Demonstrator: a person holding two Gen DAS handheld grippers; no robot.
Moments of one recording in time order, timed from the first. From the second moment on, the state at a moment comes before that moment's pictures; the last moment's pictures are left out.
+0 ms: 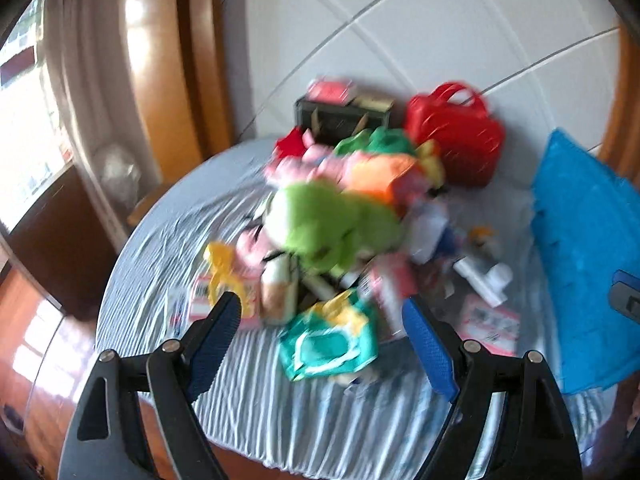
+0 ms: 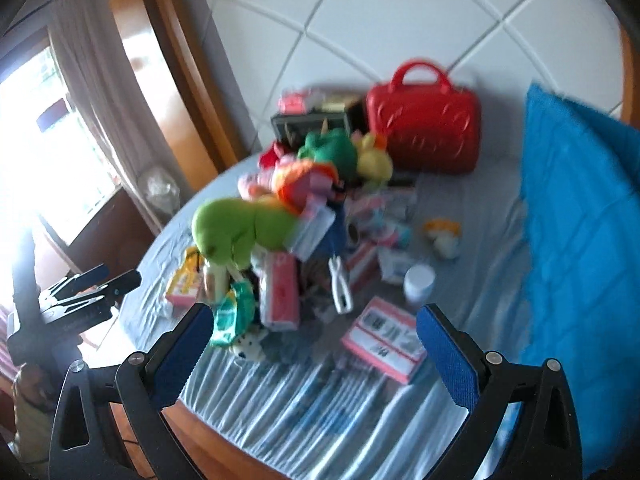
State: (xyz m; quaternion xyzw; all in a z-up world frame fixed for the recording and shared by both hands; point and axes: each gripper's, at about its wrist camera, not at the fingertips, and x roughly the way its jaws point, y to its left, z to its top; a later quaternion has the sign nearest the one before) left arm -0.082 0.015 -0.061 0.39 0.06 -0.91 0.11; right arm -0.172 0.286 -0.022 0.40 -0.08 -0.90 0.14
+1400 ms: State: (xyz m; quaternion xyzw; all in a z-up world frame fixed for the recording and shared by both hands) left arm -0.124 -0.075 -0.233 0.52 0.03 -0.86 -0.05; right arm -0.253 0.114 -0.194 0.51 -0.19 -0.84 0.08
